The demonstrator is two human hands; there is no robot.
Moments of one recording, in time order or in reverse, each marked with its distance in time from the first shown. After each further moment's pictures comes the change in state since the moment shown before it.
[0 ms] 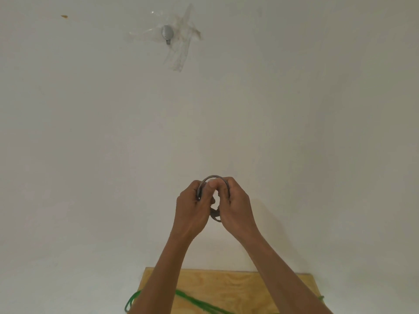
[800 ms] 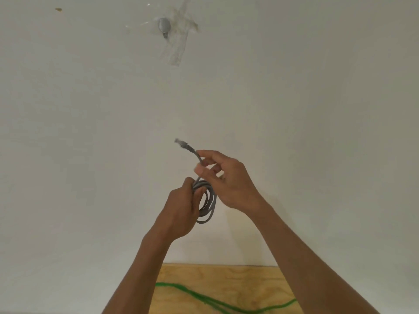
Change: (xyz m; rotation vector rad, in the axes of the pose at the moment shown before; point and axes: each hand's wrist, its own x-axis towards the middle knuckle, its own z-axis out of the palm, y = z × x) left_hand -0.002 0.002 -0.035 0.488 -0.206 0.175; right_hand 0.030 -0.049 -0.016 -0.069 -0.257 -0.162
